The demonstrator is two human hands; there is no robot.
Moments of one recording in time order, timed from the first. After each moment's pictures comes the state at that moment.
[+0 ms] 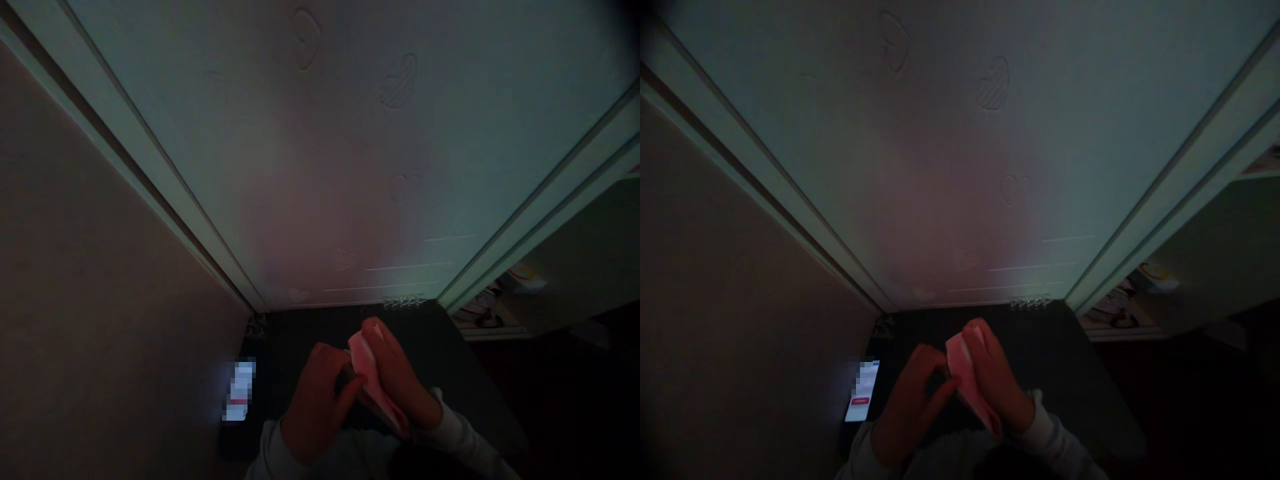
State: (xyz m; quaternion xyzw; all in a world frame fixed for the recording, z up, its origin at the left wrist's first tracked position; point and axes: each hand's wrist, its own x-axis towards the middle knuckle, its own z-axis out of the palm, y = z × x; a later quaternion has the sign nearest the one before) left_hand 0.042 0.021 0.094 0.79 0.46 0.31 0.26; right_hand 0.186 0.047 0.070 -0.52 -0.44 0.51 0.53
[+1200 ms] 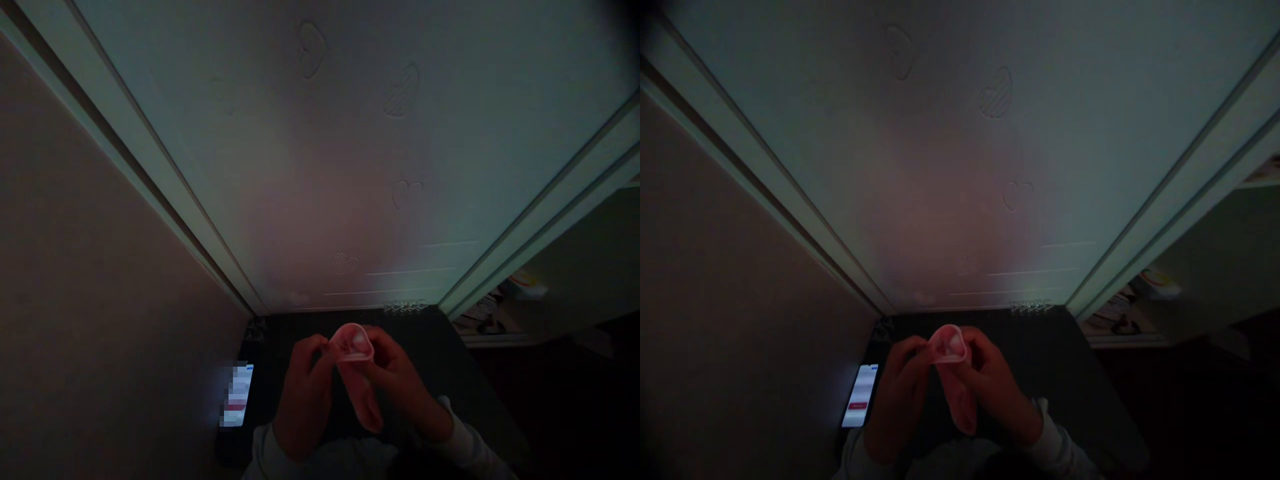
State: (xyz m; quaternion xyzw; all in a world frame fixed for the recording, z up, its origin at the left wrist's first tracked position) left_hand 0.034 0.030 0.090 0.78 0.46 0.41 0.01; right_hand 0.192 0.046 0.078 -0.40 -0.50 0.55 0.53
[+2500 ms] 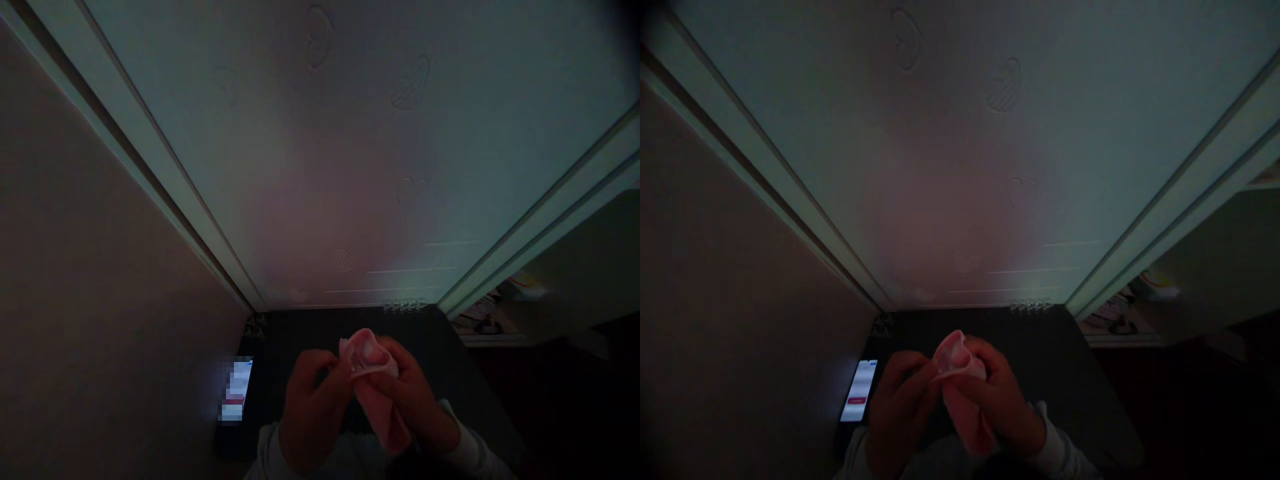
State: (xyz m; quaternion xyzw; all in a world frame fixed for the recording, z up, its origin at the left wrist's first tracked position) left_hand 0.041 0.016 0.099 0.77 0.43 0.47 0.00; right_hand 0.196 0.031 0.077 -0.41 -0.46 0.57 0.54
